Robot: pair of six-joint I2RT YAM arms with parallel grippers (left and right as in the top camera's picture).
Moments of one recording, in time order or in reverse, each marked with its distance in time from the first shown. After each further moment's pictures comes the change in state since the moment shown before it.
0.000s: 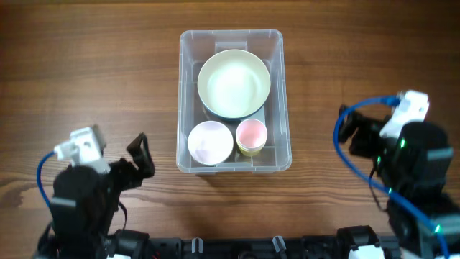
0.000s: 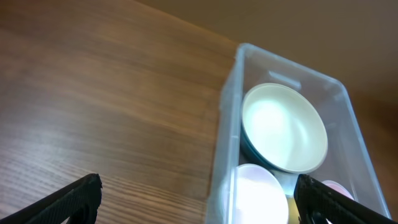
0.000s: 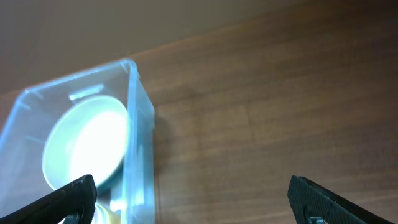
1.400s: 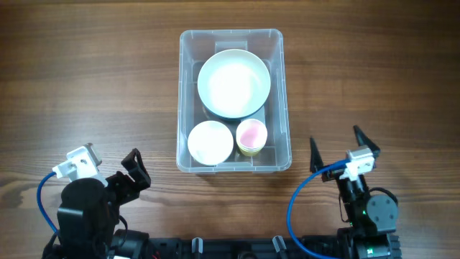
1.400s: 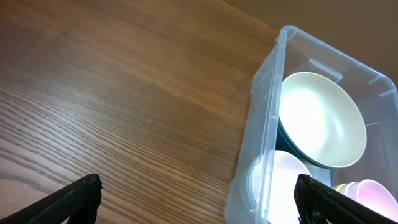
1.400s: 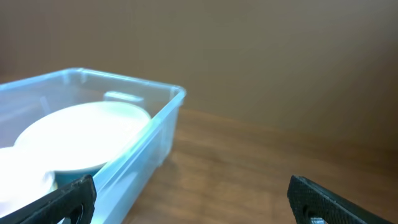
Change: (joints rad) left arm 0.000 -0.073 -0.058 -0.114 -0.072 -0.074; right arm 0.000 -0.671 -0.938 0.830 -0.216 -0.429
